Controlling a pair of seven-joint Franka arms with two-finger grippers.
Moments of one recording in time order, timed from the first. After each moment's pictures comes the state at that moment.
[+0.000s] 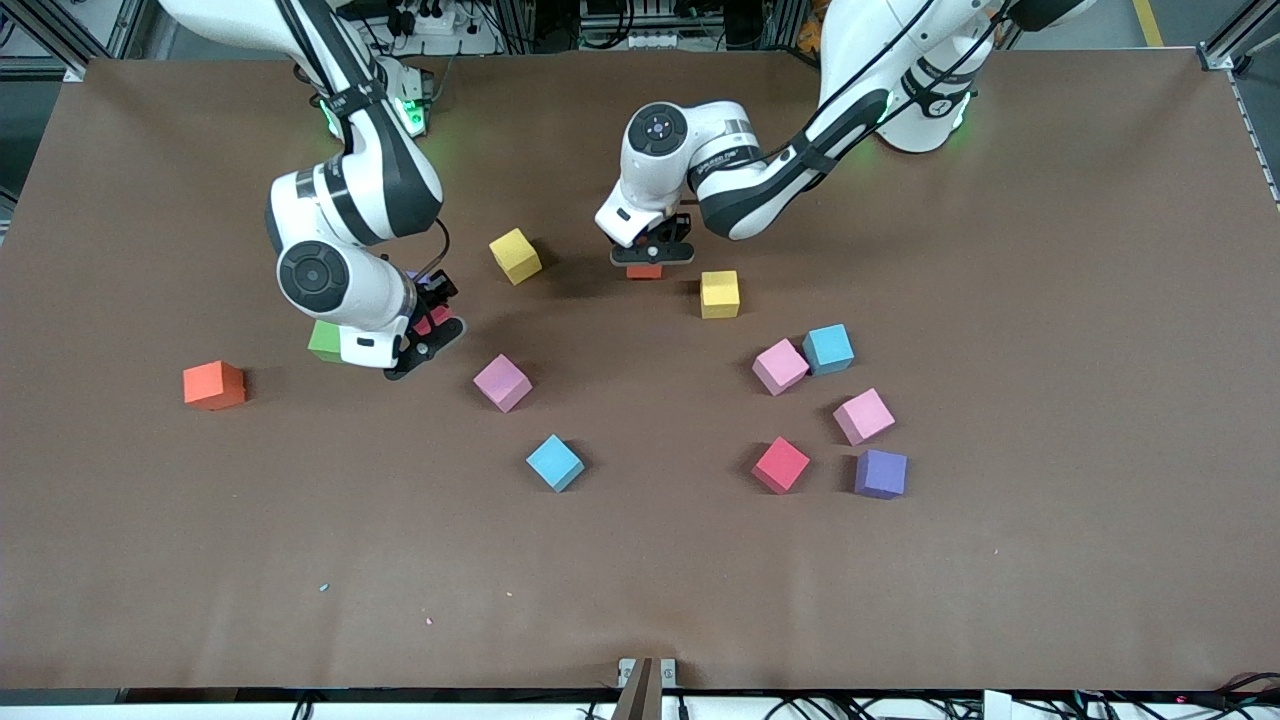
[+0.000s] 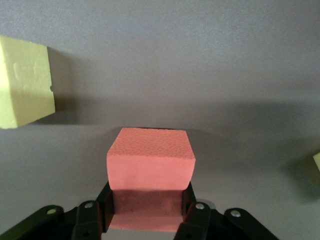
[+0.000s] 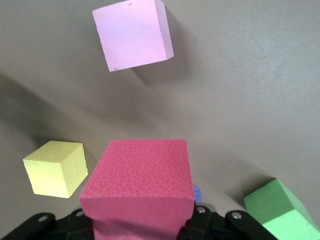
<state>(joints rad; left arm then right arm) -0.30 0.63 -0.75 -1.98 0.43 2.40 -1.33 0.46 0.24 -0.11 -2.04 0.12 1.99 -0.36</state>
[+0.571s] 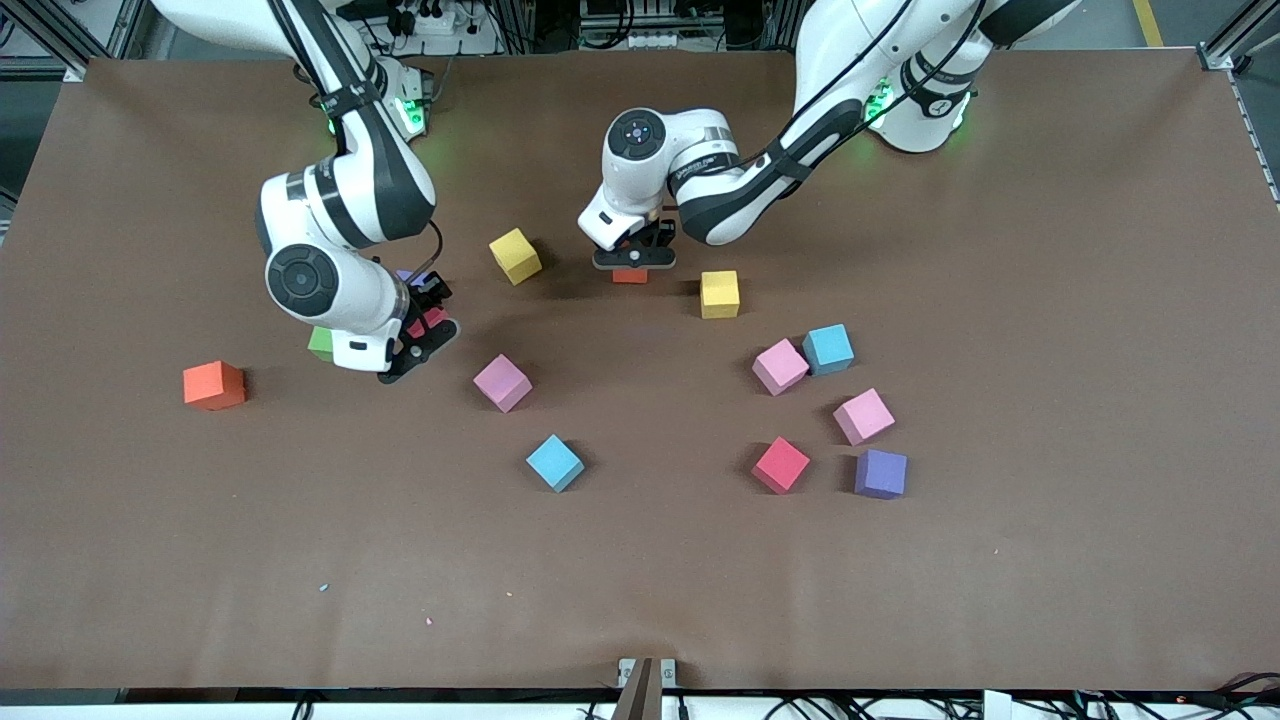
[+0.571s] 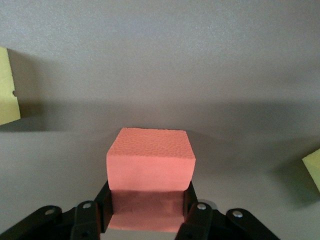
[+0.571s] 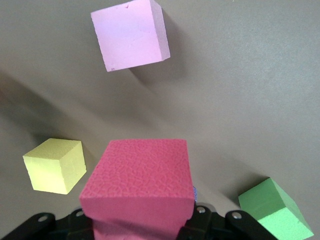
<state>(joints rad) -0.40 0.68 -0.69 -1.90 0.44 2.40 -1.33 0.45 0.24 -0.11 -2.03 0.12 1.97 -0.37</state>
